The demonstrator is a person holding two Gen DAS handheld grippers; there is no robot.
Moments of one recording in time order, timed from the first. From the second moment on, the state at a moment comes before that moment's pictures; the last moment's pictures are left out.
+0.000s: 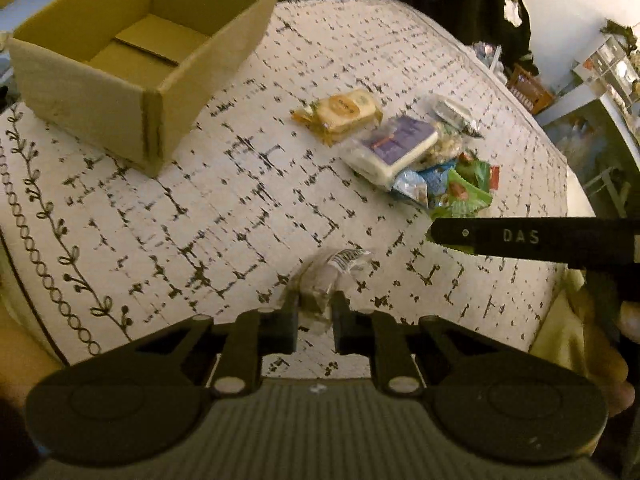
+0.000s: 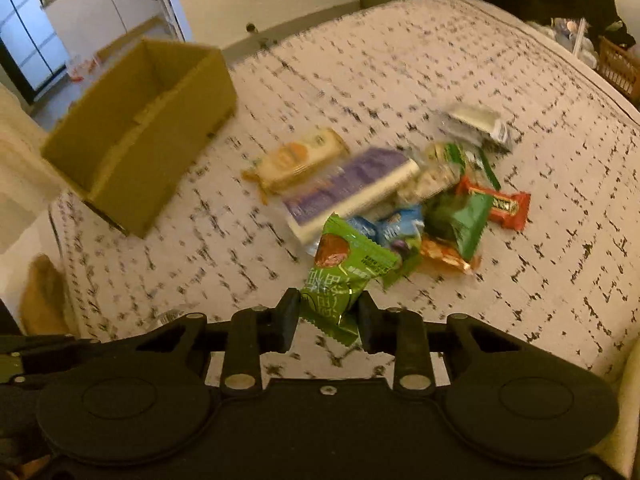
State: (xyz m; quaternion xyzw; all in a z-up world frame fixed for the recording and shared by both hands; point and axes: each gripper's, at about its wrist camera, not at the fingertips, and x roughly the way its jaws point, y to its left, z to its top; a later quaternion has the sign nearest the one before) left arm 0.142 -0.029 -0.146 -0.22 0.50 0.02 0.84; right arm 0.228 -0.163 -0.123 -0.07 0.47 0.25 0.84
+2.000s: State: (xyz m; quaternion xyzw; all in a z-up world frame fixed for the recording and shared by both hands) left arm 0.161 0.123 -0.031 -0.17 0.31 0.16 0.92; right arm 0.195 -0.026 -0.075 0.04 0.33 0.35 0.88
